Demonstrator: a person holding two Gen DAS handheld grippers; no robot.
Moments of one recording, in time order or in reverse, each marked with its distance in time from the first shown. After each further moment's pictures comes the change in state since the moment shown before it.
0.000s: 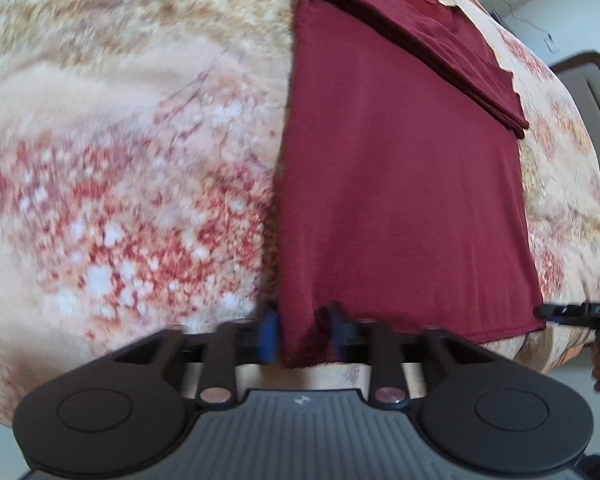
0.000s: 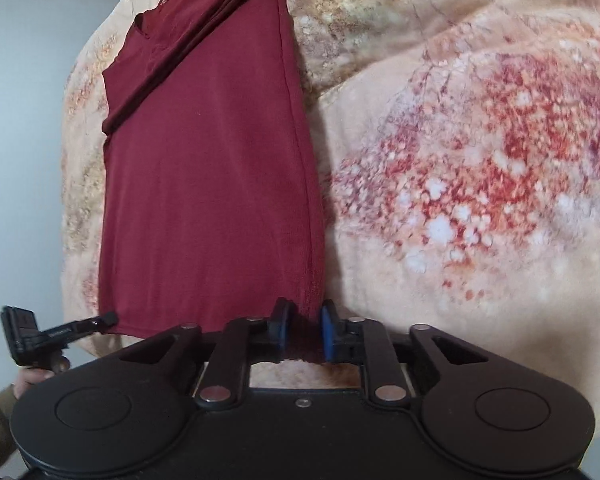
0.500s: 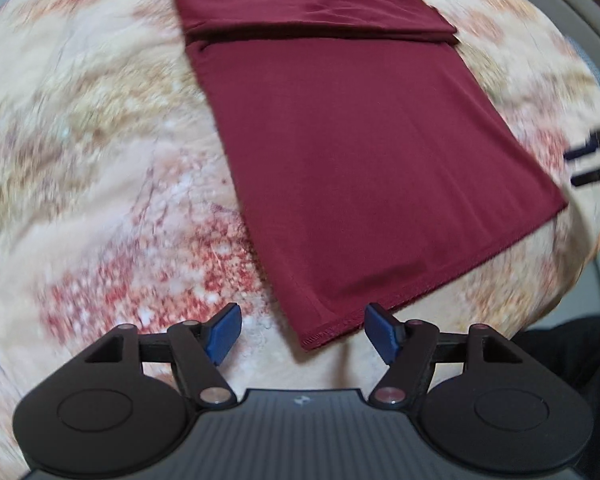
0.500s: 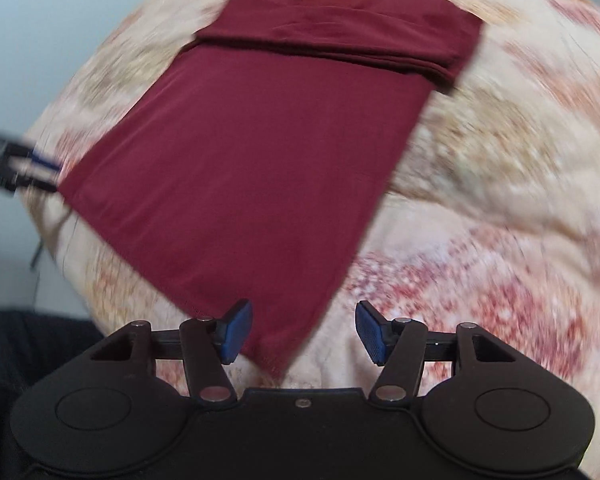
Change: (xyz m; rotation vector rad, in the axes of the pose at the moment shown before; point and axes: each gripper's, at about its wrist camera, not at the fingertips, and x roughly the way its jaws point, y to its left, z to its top) left arm -0.027 -0.054 -0.011 0.497 0.001 0.172; right arm -0.024 0.077 -0.012 -0.772 -0.056 -0.215
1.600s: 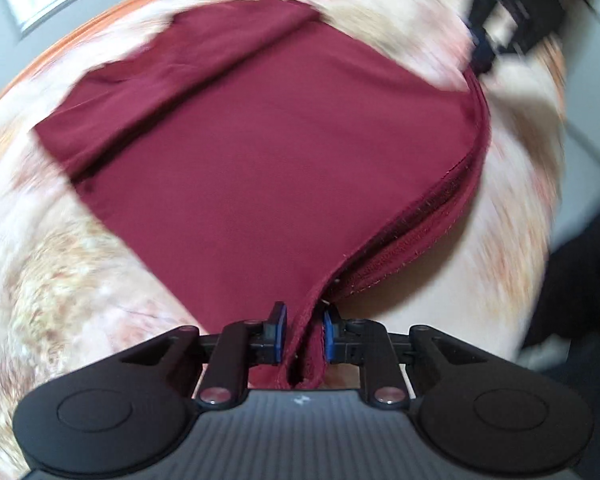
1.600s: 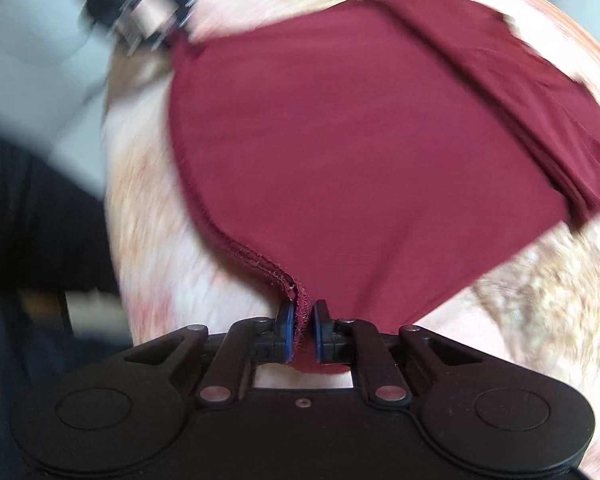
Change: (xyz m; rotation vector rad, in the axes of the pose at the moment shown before) left arm 0.026 -0.029 0.051 0.465 -0.082 -0.039; right arm 0.025 0.016 0.057 -0.415 0.046 0.095
